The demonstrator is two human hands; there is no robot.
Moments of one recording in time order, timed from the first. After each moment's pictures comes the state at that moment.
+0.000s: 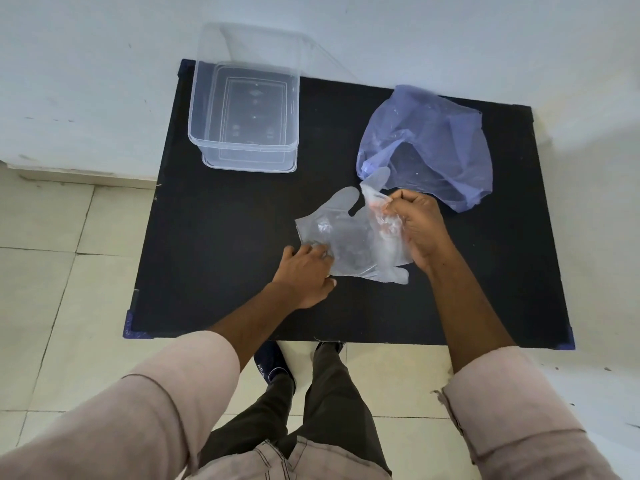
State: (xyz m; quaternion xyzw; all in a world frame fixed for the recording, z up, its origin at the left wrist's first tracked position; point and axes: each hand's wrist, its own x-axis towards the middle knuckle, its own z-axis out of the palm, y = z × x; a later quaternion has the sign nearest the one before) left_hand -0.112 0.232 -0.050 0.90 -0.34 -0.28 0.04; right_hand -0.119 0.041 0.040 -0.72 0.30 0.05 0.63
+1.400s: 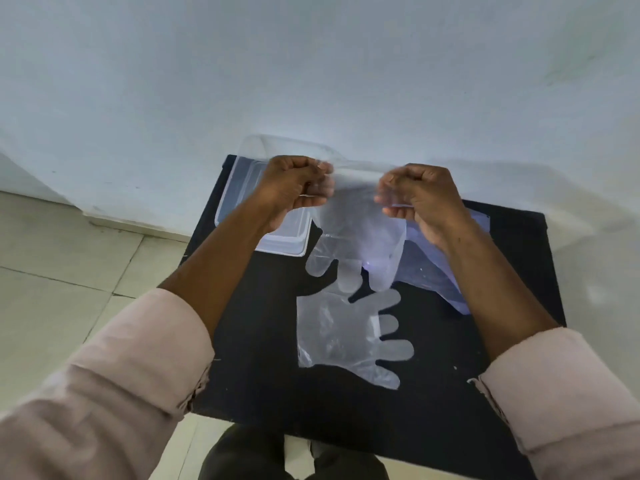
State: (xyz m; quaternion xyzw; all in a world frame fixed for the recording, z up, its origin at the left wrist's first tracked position) left_hand 0.075 0.207 0.130 0.69 0.01 -0.20 0.70; right_hand 0.025 -0.007 0.146 -0.73 0.15 0.04 0.66
